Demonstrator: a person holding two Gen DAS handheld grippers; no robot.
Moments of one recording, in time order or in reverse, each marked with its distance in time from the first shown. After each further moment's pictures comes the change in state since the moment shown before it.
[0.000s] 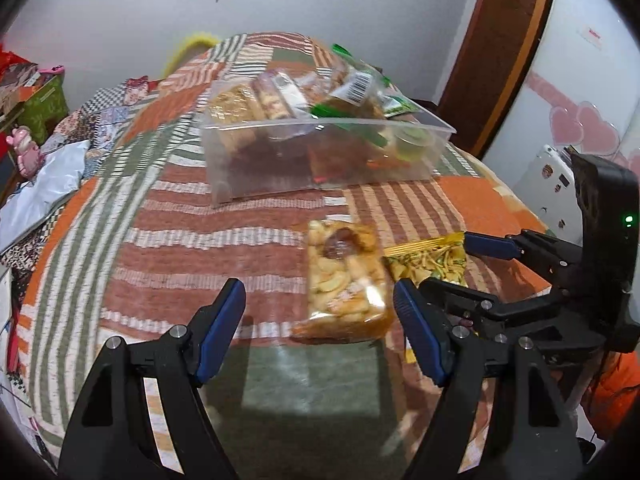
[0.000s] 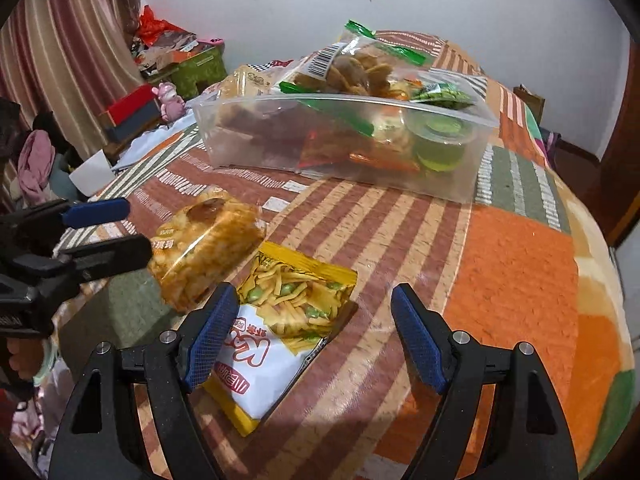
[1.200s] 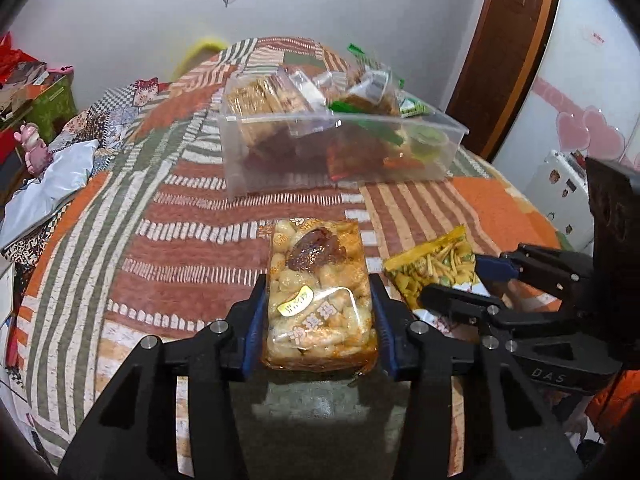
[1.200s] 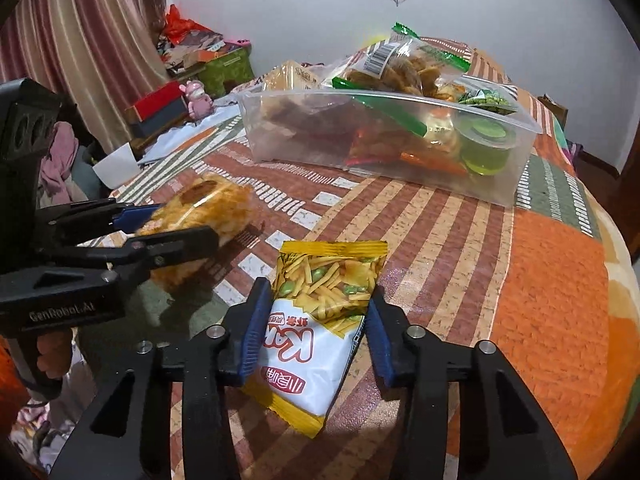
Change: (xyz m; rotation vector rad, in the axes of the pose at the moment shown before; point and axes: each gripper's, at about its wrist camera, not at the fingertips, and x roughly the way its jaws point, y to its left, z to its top) left arm -0.003 0.014 -0.008 -0.020 -0.045 0.027; right arm 0.003 0.027 -0.003 -0.061 -0.030 0.069
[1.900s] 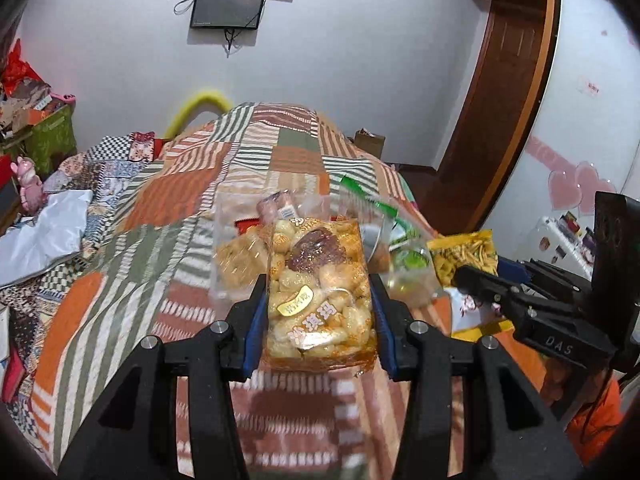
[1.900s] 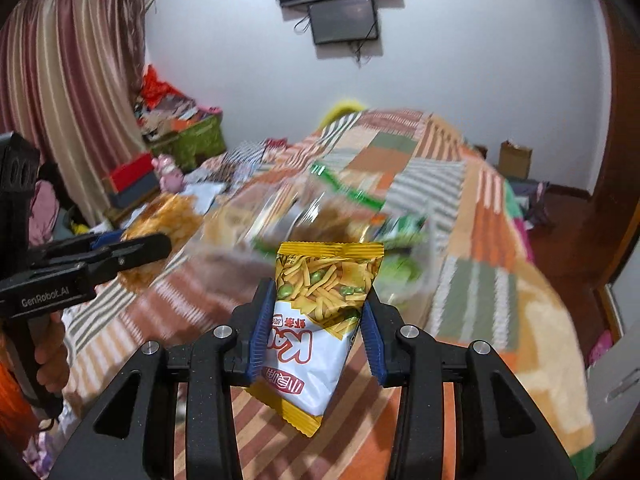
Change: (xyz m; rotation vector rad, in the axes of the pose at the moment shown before) left arm -0.010 0.000 0.101 -0.037 -0.184 -0.040; right arm -0.047 -0.054 0.079 0.050 -0.242 -0.112
